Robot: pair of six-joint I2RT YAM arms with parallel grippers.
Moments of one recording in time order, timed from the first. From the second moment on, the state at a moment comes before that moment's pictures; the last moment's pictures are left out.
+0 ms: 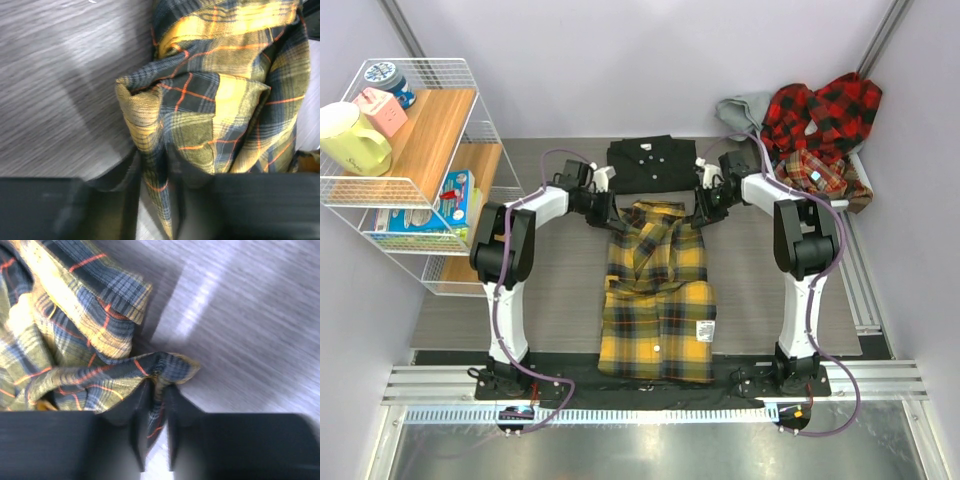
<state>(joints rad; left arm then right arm) -0.27 2.10 1.44 -0.34 0.62 -0.19 0.20 2.12 1.53 -0.55 -0.50 -0.05</state>
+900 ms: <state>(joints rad) -0.18 1.61 1.30 -0.46 0.73 0.03 0.15 1.80 1.54 -0.69 -0.53 -0.11</state>
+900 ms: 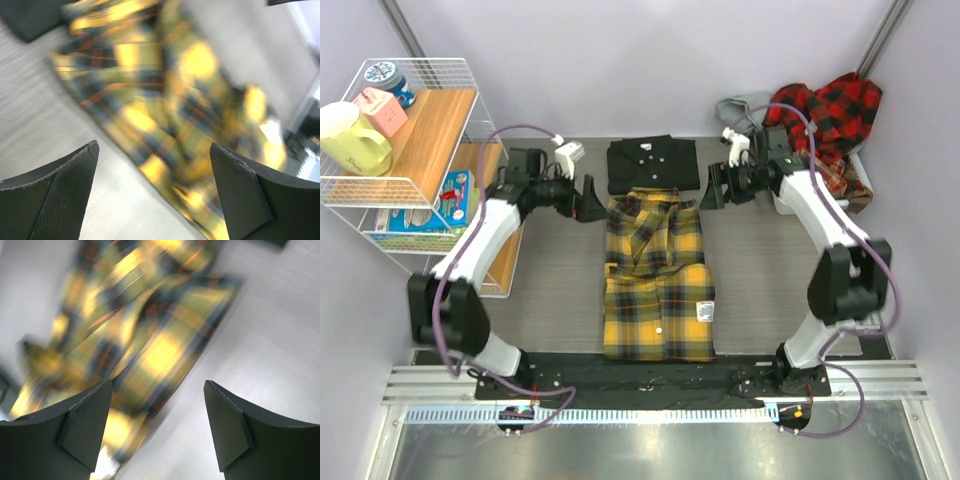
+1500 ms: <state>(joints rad) -0.28 1.39 0.84 -0.55 0.79 -0.14 0.17 1.56 0.99 -0.77 -0.79 -0.01</state>
